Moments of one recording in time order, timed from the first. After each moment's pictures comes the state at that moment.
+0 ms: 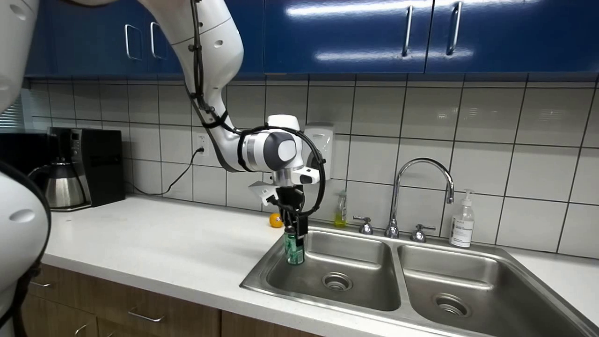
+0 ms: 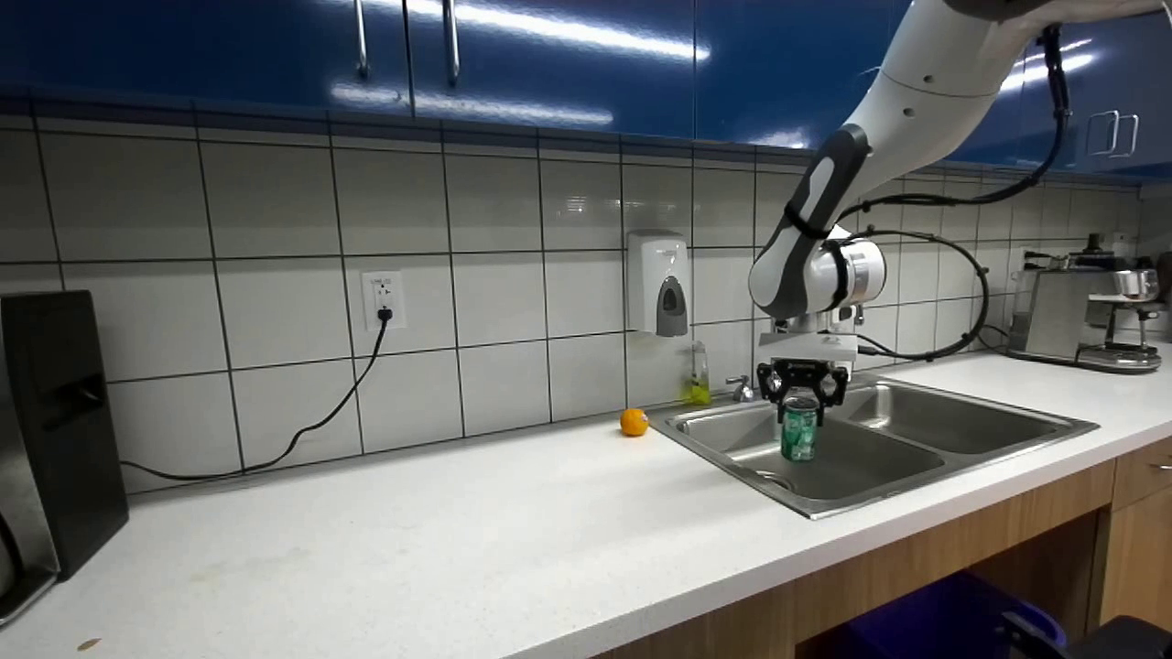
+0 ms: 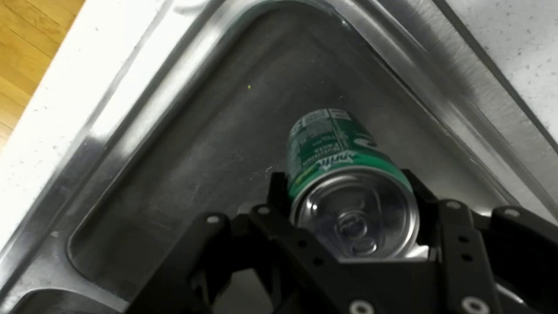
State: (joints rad) arm -0.04 0.25 -0.24 -2.23 -0.07 2.61 0.55
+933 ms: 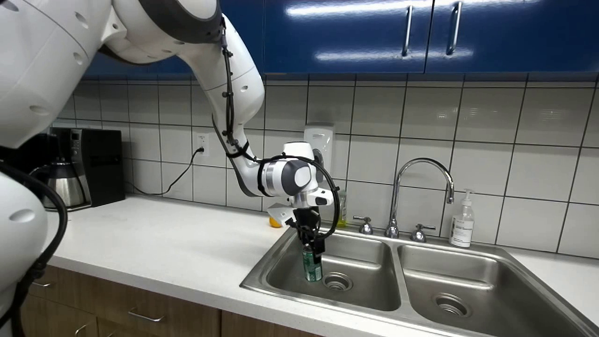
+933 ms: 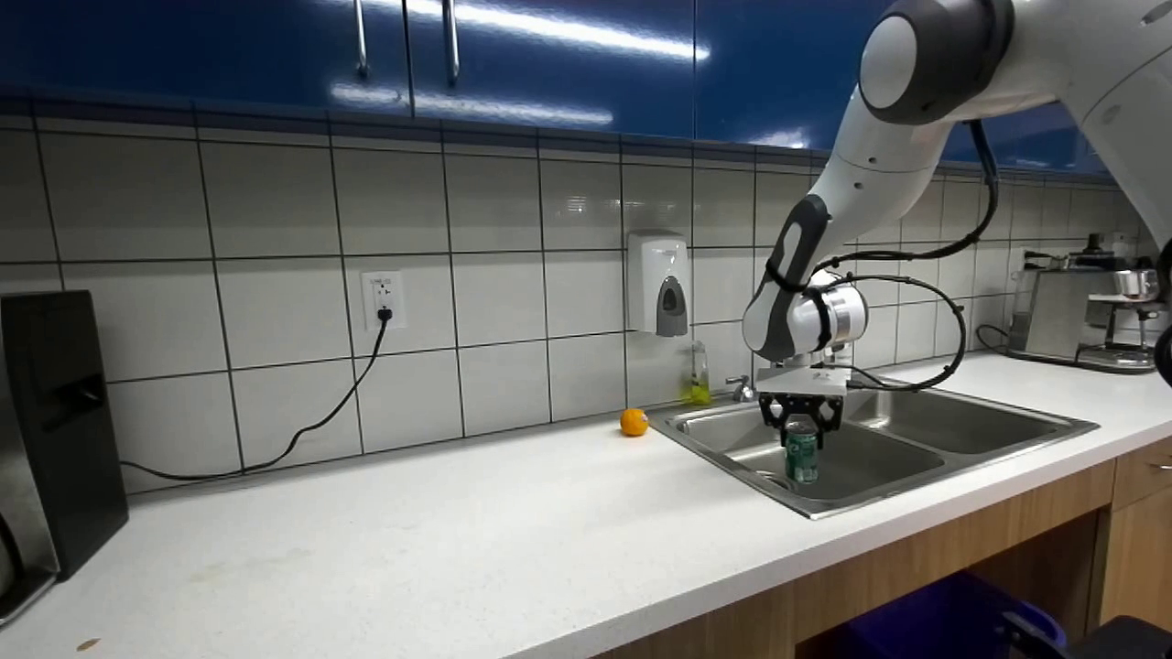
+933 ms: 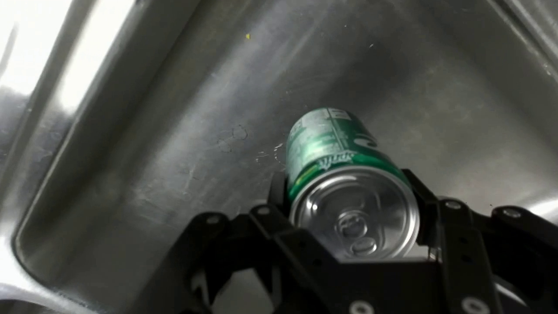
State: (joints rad) arm -0.04 0.52 -0.29 -2.03 -0.03 2.67 0.55
